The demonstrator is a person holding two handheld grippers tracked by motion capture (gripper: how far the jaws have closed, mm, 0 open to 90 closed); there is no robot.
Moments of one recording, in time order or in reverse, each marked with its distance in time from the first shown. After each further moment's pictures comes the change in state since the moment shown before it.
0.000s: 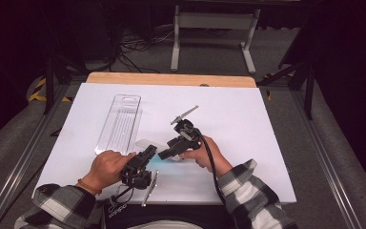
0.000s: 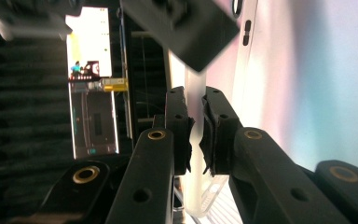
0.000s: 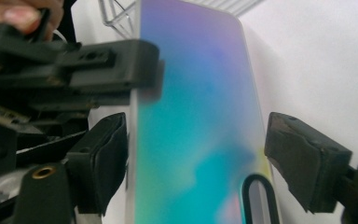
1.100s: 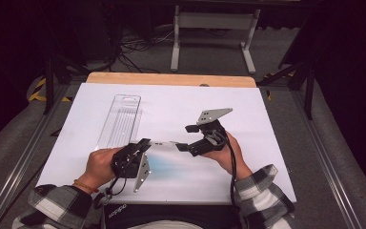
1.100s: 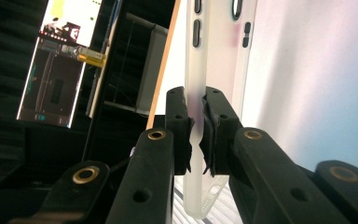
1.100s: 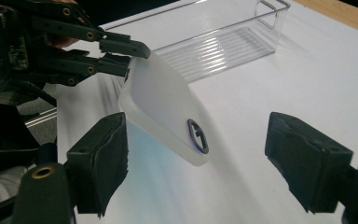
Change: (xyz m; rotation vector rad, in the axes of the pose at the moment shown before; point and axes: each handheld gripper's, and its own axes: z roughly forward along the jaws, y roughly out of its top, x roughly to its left) left arm 0.030 -0.021 -0.005 -0.006 -0.086 -0.347; right arm 0.029 -0.030 -0.075 -0.284 -0.227 -0.252
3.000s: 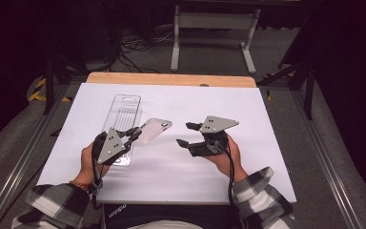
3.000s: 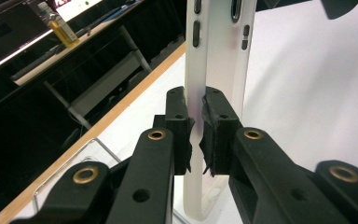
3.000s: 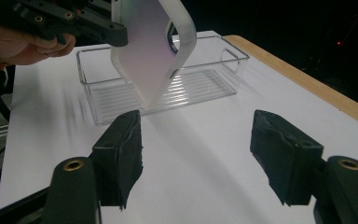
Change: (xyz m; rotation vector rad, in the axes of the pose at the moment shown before) left arm 0.043 -0.043 -0.004 -0.243 -0.159 -0.642; right arm 0.013 -0.012 -0.001 -0.168 -0.164 -0.139
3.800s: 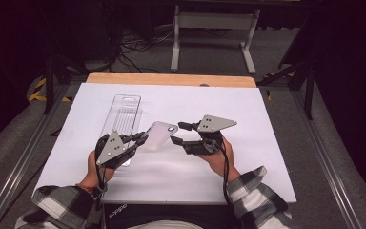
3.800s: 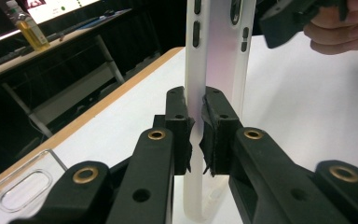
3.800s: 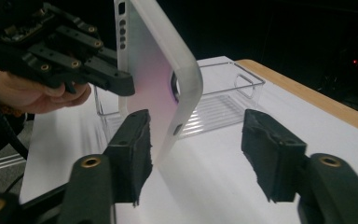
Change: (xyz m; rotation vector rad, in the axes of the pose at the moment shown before) left arm -0.011 -0.003 0.006 -0.079 -0.108 -0.112; right arm 0.002 0.001 0.012 -0.113 0.056 0.042
